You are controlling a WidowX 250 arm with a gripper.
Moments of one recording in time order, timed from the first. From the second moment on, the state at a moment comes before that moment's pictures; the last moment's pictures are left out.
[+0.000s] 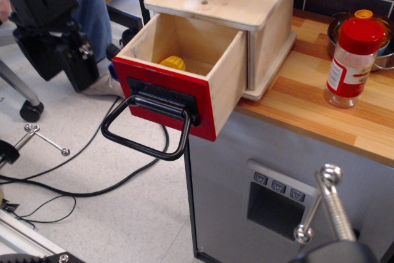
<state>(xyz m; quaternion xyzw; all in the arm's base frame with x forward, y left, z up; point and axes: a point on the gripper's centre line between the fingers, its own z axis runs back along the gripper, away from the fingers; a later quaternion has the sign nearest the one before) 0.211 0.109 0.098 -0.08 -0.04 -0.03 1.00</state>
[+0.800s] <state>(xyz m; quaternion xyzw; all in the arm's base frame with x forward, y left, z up) 0.248 0.052 0.075 -0.04 -0.11 0.05 0.99</state>
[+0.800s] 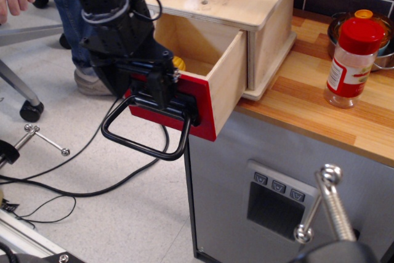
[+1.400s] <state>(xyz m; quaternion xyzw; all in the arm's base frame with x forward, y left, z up) 0.298 0.058 0.074 -0.02 -0.13 0.06 0.99</state>
